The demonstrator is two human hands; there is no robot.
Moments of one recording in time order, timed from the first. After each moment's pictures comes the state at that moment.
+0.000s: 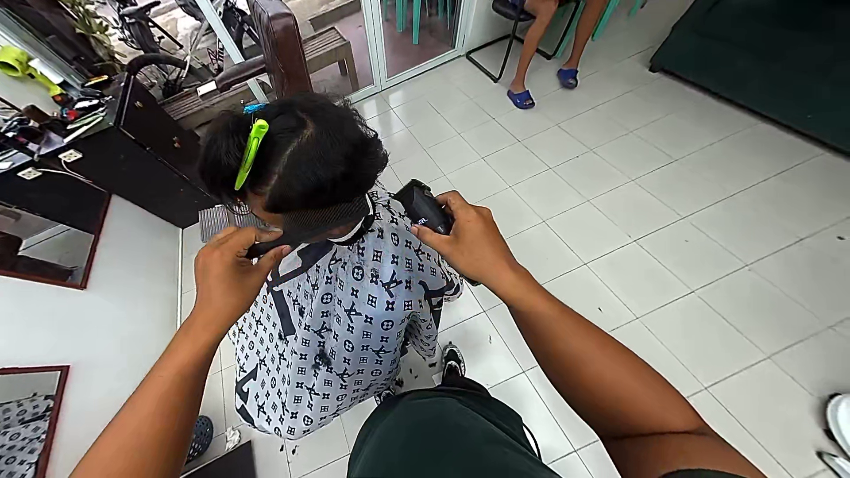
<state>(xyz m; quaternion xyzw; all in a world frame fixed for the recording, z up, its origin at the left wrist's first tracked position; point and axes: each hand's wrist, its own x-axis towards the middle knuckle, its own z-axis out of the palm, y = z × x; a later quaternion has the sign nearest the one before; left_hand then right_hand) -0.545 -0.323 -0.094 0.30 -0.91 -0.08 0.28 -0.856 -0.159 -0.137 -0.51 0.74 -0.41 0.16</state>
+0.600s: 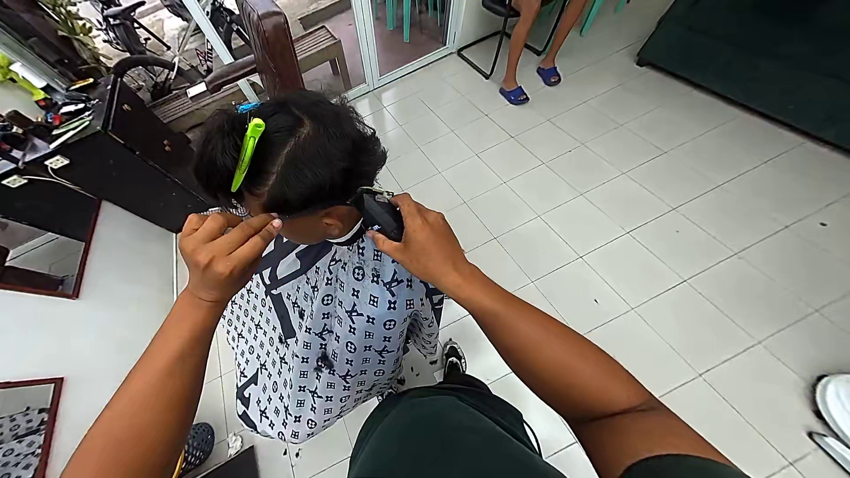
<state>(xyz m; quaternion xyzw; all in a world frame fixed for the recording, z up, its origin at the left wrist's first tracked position) -0.545 -0.371 -0.102 0.04 -0.90 0.21 0.38 -0.806 -0.194 -0.142 -0.57 0.71 -0.40 0.05</state>
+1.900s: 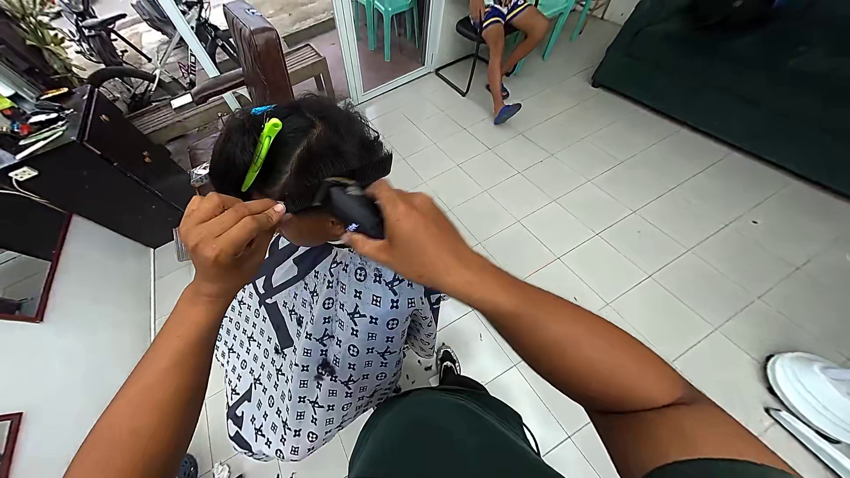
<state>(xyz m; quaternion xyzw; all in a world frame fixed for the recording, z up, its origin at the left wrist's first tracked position) -0.560 -0.374 -0.084 0.01 -0.87 0.08 0.48 -0.770 -0.186 -0.069 -0.62 0.69 -0.37 0.05</state>
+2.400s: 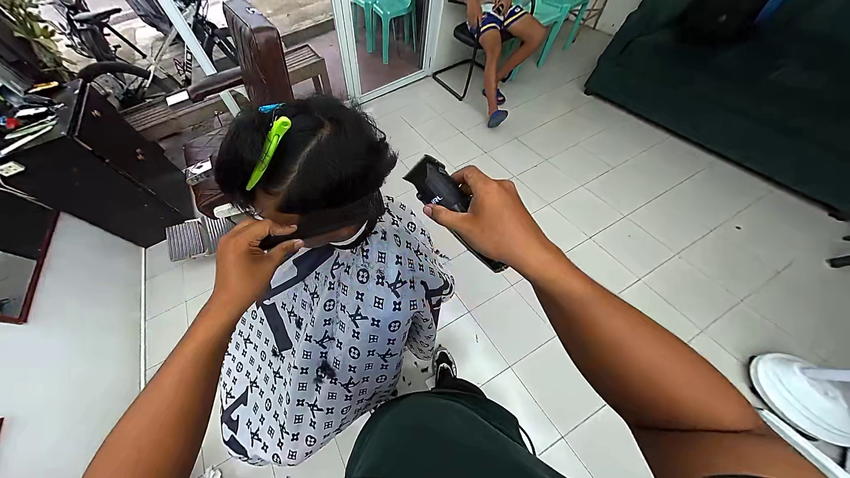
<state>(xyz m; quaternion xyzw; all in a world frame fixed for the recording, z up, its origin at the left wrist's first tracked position) -0.546 -0.362 -0.116 0.23 -0.90 -0.19 0.33 -0.843 -0.157 -0.082 -0.49 0.79 -0.35 0.10</state>
